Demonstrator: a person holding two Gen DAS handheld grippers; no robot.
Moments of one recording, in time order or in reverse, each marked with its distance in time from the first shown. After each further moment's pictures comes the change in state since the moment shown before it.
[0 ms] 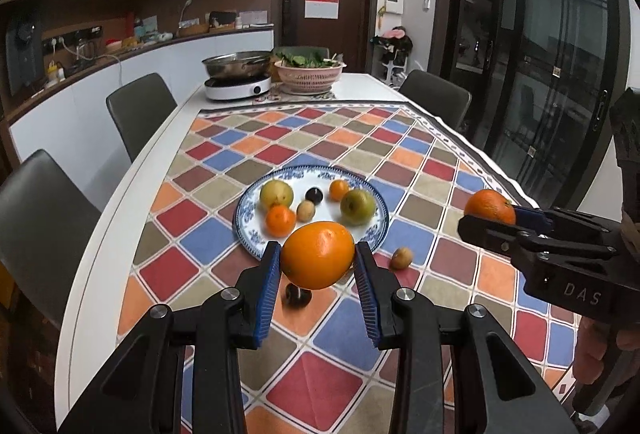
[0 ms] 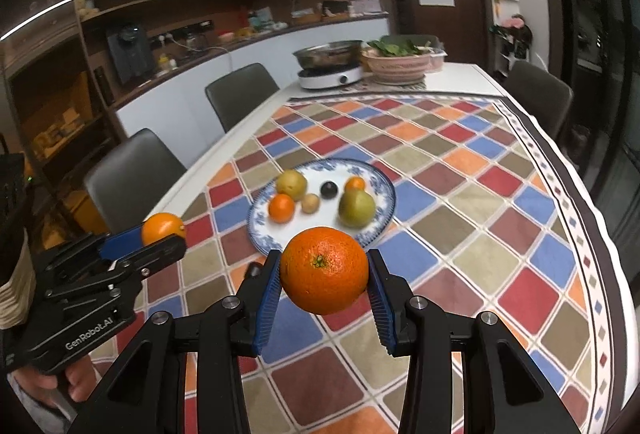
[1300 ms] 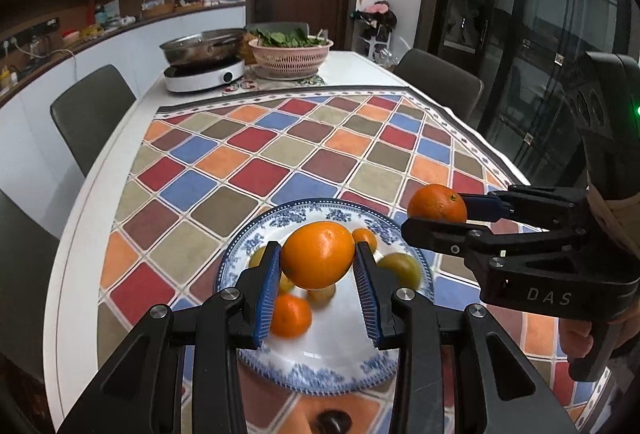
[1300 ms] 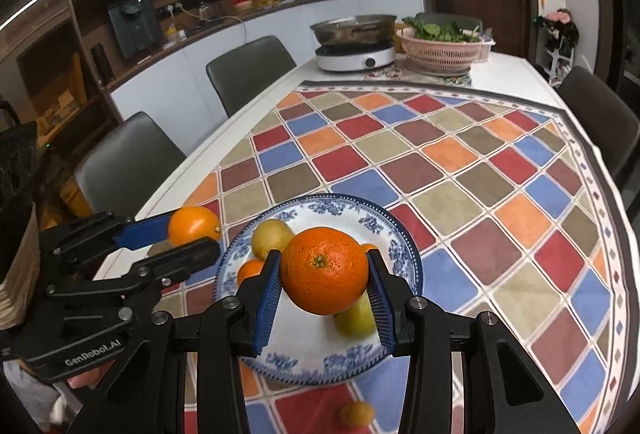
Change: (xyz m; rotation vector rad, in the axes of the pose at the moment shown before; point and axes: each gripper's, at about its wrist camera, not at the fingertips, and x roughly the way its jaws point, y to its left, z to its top) left arm 0.151 0.040 0.082 0.045 0.111 -0.098; right arm 0.146 -0.022 0.098 -0.072 0.135 0.090
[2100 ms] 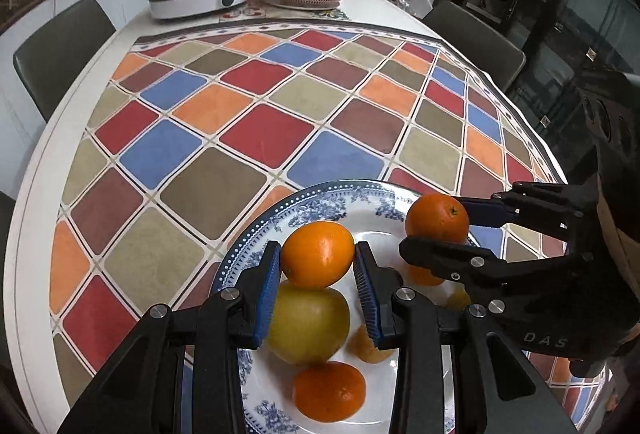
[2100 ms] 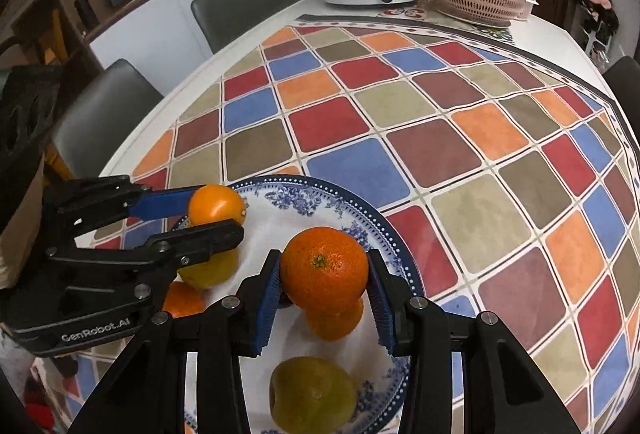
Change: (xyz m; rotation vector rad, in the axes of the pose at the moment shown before) left arm 0.114 0.046 0.019 -0.084 0.233 -0.046; right arm 0.114 -0.027 0.026 -0.067 0.221 0.024
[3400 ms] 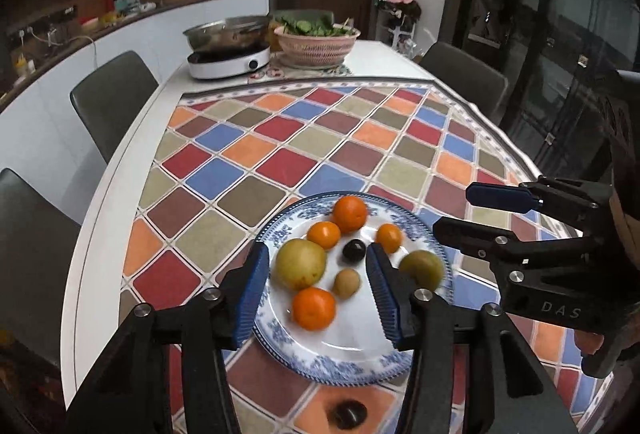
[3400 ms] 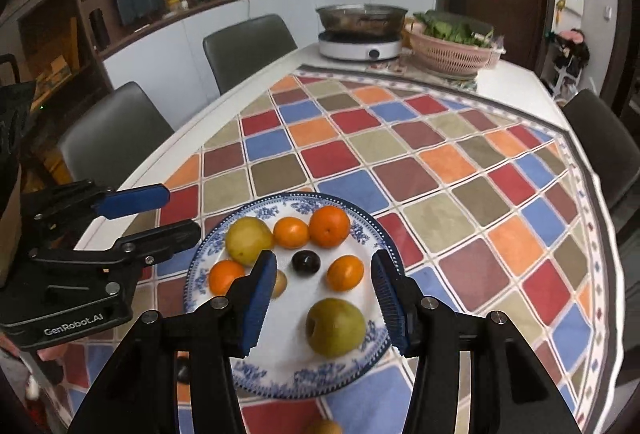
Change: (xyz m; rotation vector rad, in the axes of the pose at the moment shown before) left arm -0.120 -0.041 -0.050 0.038 -0.200 0.114; right arm -0.100 0.038 -0.034 -0.026 -0.173 -0.103
